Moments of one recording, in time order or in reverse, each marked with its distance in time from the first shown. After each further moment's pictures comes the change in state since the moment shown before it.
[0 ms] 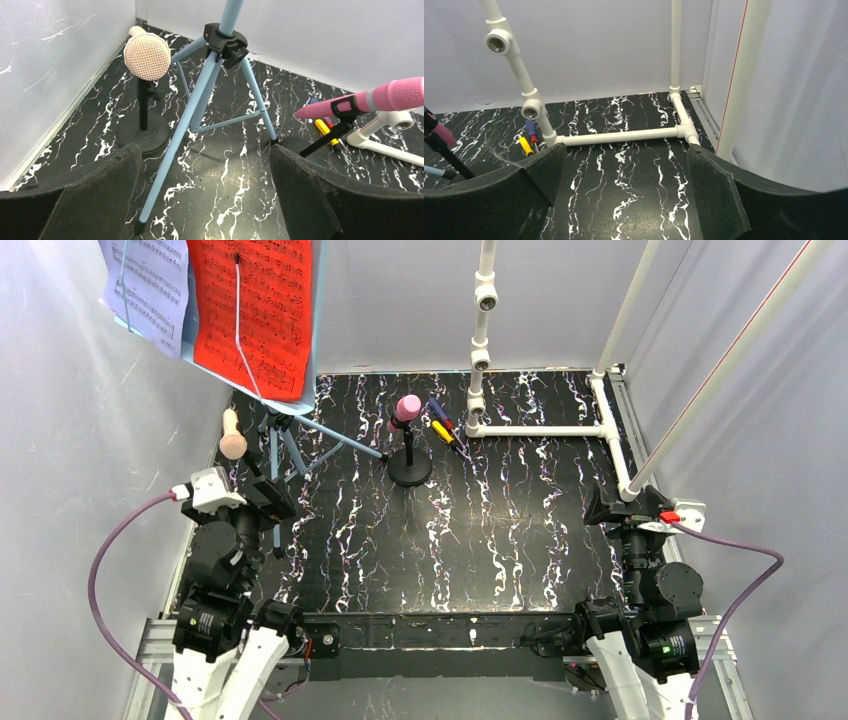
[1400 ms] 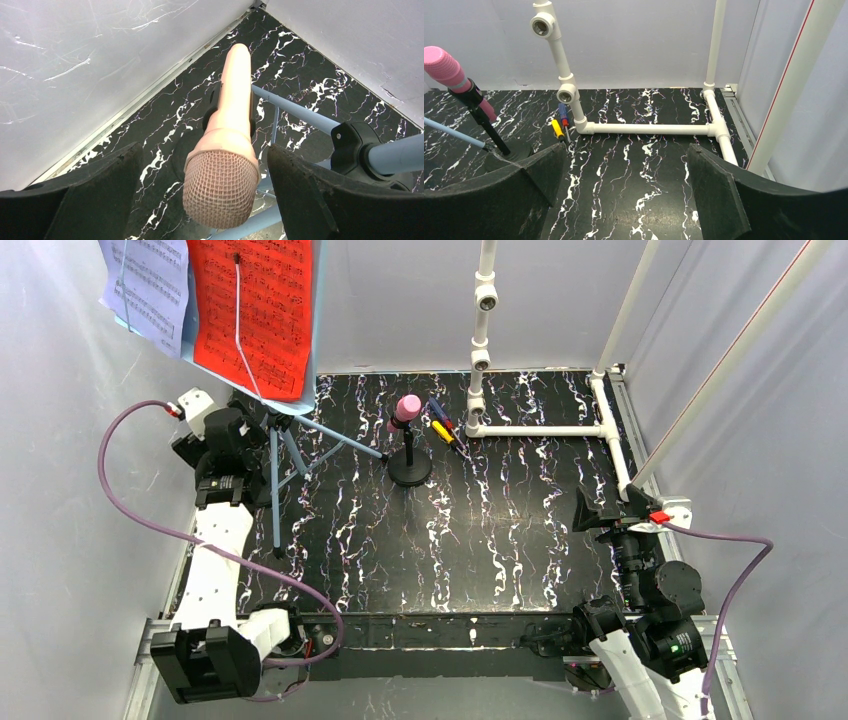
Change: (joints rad) left arm 0.352 0.762 0.245 0.183 -0.124 -0.091; right arm 0.170 0.000 0.000 -0.025 0.011 -0.003
